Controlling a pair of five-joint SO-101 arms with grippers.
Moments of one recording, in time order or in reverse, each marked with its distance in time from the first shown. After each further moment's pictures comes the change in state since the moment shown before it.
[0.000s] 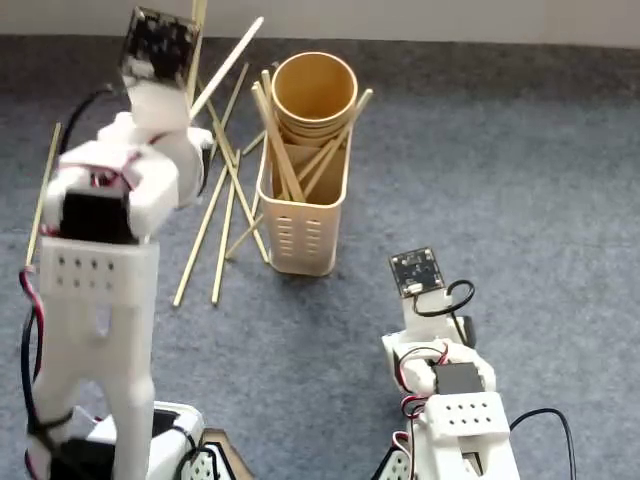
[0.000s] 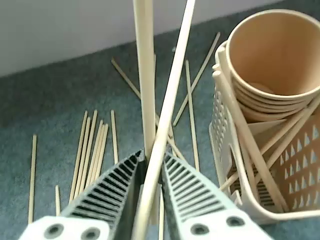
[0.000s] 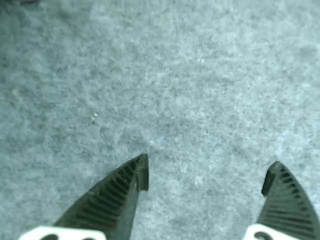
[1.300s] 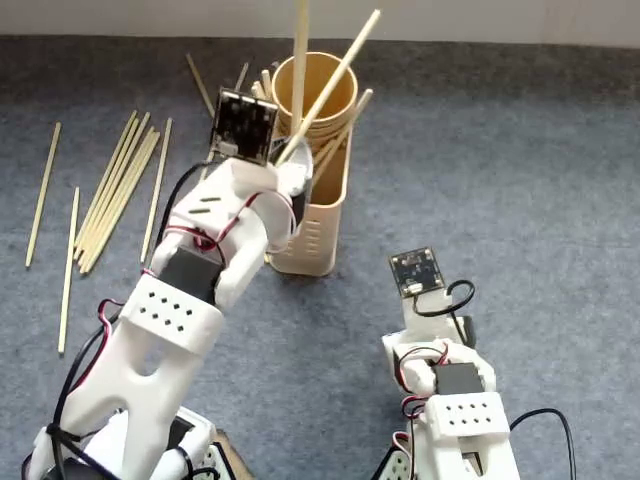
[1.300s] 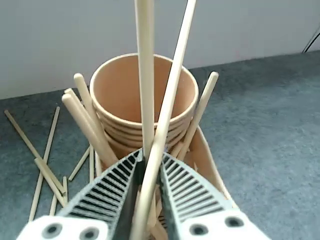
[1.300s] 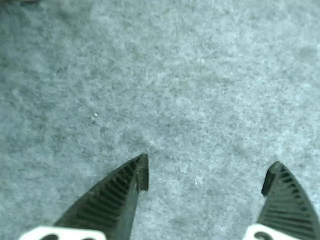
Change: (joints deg) left arm 17.8 -5.0 29.9 -37.5 13.4; right arm 0.0 0.0 0.0 0.0 0.0
